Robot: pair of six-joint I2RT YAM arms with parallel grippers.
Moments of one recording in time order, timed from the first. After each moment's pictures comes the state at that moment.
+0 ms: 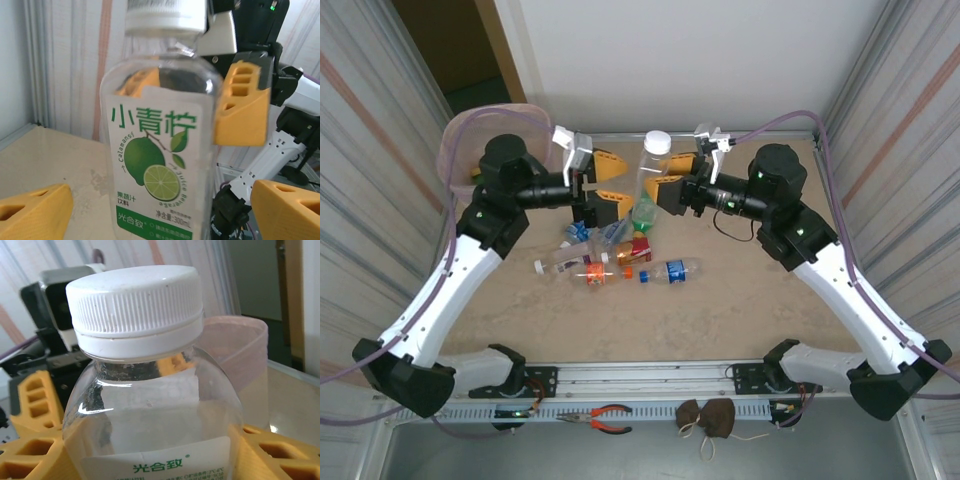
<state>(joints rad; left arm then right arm) -0.48 1.21 1.33 -0.16 0.98 -0.15 0.62 1.14 1.33 -0.19 -0.56 0.33</state>
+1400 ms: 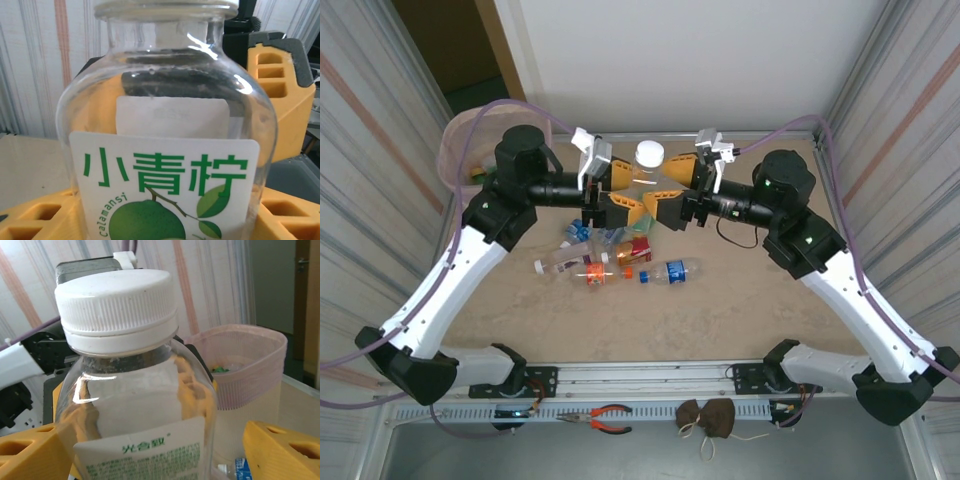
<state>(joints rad) -0.56 1.27 1.48 -0.35 1.00 0.02 0.66 1.09 1.34 -0.23 -0.55 0.27</state>
